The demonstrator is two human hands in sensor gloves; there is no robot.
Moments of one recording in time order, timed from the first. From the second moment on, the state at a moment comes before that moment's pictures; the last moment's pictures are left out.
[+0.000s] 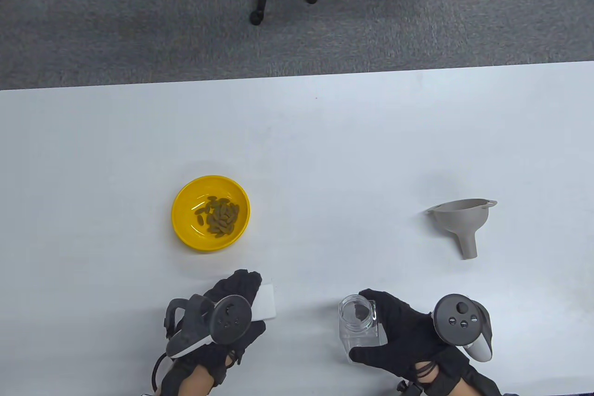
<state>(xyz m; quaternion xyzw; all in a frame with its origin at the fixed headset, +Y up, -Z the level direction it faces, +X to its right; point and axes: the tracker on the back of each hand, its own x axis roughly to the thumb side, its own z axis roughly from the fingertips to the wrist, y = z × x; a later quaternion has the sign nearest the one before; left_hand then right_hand) -0.120 -0.714 -0.040 -0.14 -0.15 0.11 0.97 0.214 -0.695 -0.056 0.21 0.20 0.82 0.48</state>
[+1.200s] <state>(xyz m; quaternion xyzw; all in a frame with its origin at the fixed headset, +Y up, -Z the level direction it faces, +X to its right) -0.217 -0.713 0.013 0.05 -0.01 -0.10 0.99 0.212 -0.700 -0.058 0.22 0.20 0.83 0.47</state>
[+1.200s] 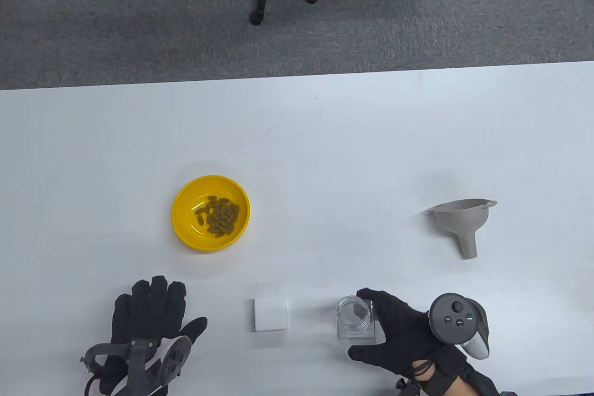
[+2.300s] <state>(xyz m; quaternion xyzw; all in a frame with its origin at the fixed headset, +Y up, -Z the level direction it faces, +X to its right) -0.219 -0.720 0.004 0.00 -0.03 -0.06 1.00 0.227 -0.708 -0.100 0.16 0.16 0.87 0.44</state>
